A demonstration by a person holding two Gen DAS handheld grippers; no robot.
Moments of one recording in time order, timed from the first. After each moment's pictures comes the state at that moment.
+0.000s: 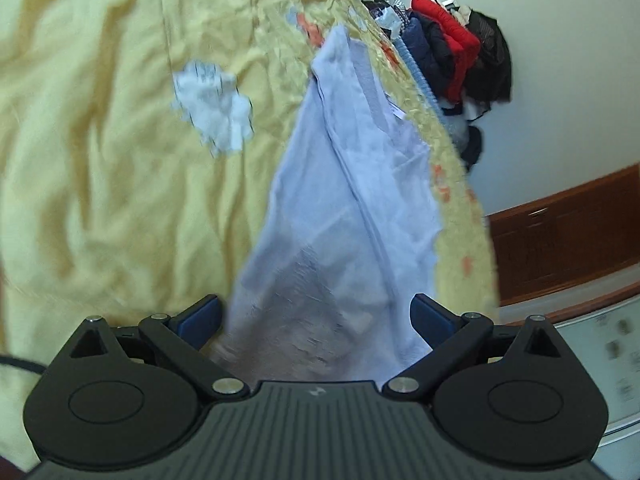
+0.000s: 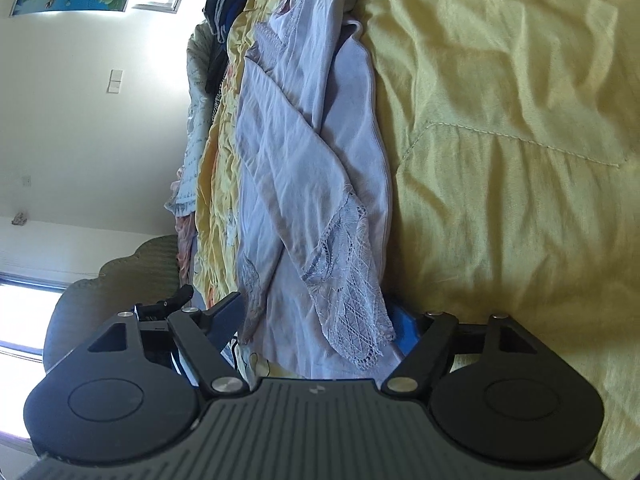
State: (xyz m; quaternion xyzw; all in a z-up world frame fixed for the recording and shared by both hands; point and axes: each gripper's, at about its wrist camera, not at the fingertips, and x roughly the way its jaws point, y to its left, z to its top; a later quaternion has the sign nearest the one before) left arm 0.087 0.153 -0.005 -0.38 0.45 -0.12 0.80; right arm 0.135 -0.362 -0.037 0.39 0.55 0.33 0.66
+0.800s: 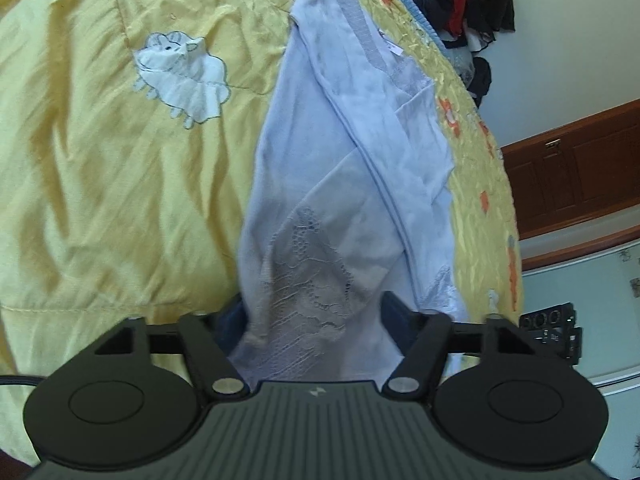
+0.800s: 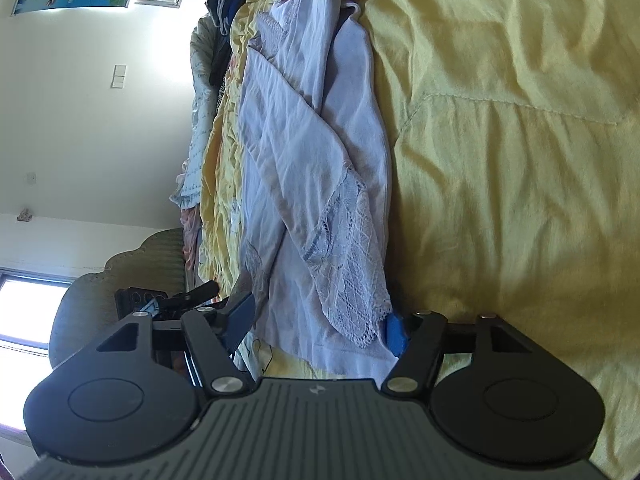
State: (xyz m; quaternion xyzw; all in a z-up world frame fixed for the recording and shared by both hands) left arm 0.102 0.141 -0.007 -0.33 0.52 -0.16 0.77; right arm 0.126 -0.359 -0.044 0.39 0.55 0.34 0.65
